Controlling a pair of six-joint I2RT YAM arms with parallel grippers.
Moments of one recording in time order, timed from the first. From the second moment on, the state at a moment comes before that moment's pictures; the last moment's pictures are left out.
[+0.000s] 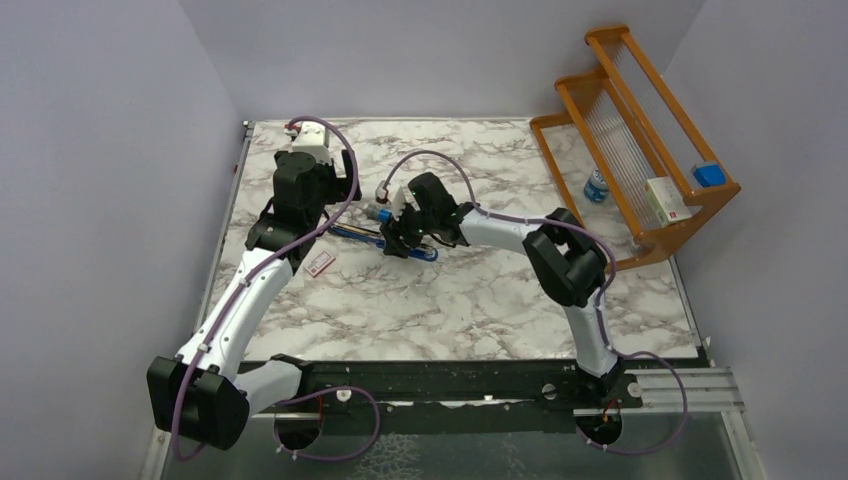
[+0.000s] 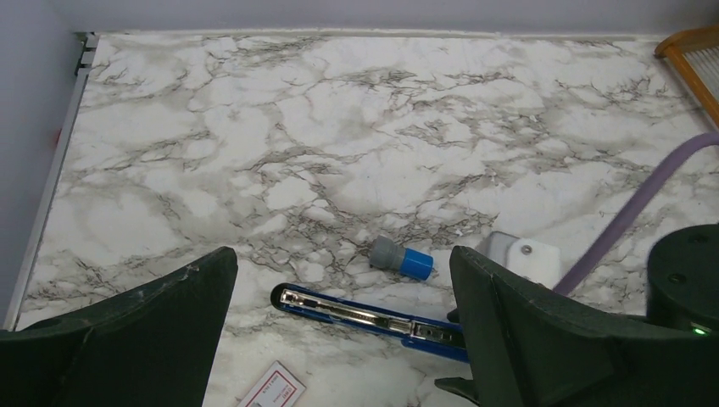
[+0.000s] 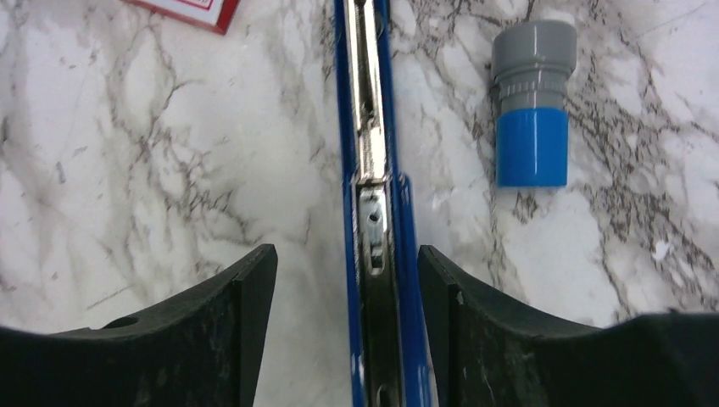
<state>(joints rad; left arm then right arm) -0.28 1.13 1.01 -0.17 -0.19 -0.14 0.78 2.18 1.52 -0.01 -0.44 -0.20</state>
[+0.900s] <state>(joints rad) -0.41 1.15 0.97 -0.14 -0.19 -0.12 0.33 1.23 0.70 -0.28 0.69 0.55</state>
